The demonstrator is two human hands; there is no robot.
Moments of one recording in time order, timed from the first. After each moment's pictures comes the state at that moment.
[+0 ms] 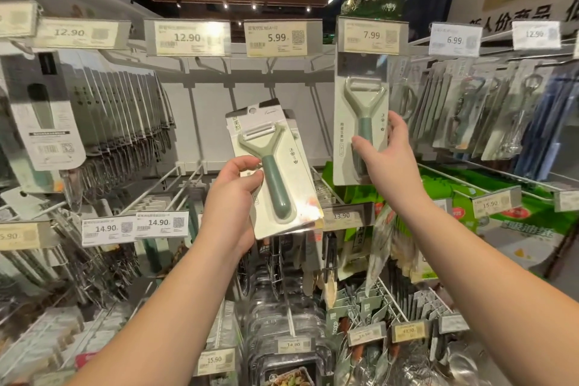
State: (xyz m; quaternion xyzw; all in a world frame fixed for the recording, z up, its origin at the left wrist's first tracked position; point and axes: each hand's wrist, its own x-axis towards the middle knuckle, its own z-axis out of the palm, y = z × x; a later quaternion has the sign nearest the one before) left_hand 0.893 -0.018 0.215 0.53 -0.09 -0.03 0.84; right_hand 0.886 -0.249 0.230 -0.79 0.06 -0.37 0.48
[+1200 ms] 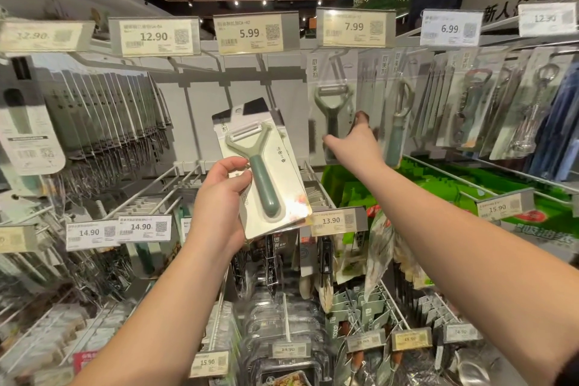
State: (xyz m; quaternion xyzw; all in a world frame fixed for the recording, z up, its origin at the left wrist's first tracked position) left_hand 0.903 -0.043 0.212 0.54 -0.05 0.01 0.84; right_hand 0.974 -0.272 0.238 -0.86 0.11 -0.28 0.41
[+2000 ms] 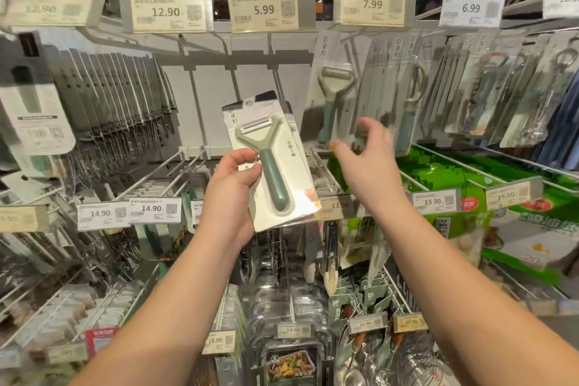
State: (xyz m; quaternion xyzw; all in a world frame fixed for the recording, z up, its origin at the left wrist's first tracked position) left_hand 0.903 -0.036 0.199 0.53 -0.06 -0.01 0.84; right_hand 0.879 -0.222 0.220 -0.84 0.06 -0.32 0.43
